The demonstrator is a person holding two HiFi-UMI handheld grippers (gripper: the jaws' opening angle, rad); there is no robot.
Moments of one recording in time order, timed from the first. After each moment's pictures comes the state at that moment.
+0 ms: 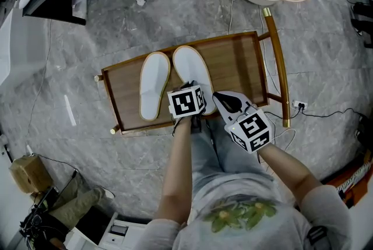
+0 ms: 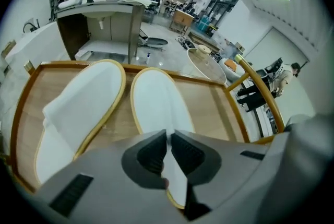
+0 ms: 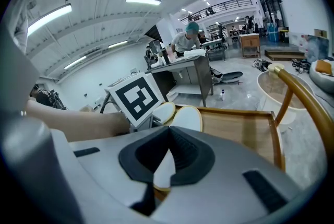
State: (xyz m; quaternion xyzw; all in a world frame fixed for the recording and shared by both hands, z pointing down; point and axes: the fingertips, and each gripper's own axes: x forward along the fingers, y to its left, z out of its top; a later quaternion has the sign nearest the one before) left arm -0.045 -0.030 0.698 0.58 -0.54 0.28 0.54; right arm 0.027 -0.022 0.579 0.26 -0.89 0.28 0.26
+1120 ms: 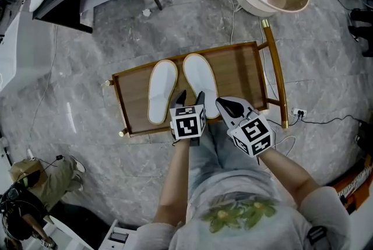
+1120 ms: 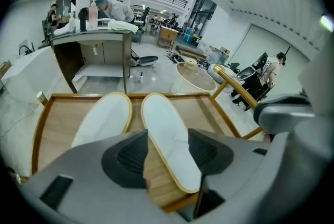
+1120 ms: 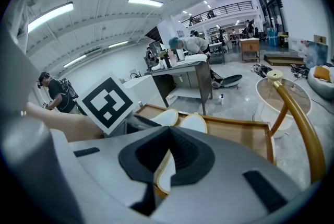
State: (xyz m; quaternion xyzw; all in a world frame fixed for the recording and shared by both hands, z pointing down) left arm -0.058 -0.026 0.634 0.65 -0.55 0.27 0.44; right arm 0.021 -0.022 0.546 0.27 -0.89 0.26 0.25
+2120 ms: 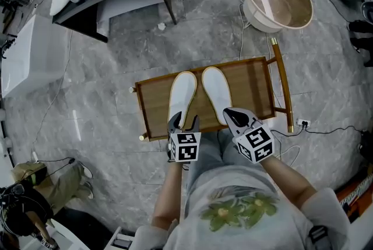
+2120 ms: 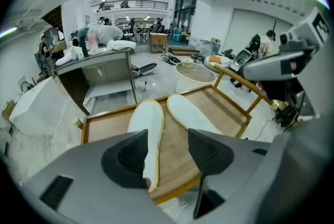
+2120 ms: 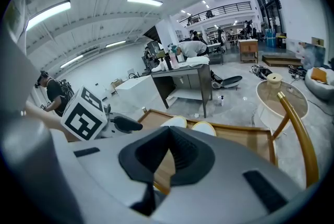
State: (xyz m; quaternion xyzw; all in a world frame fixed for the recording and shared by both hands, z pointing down) left arm -0.141 0.029 0.590 0.68 -0.56 0.34 0.34; right arm -0.017 -0.014 0.507 0.29 -0.88 0.27 0.26
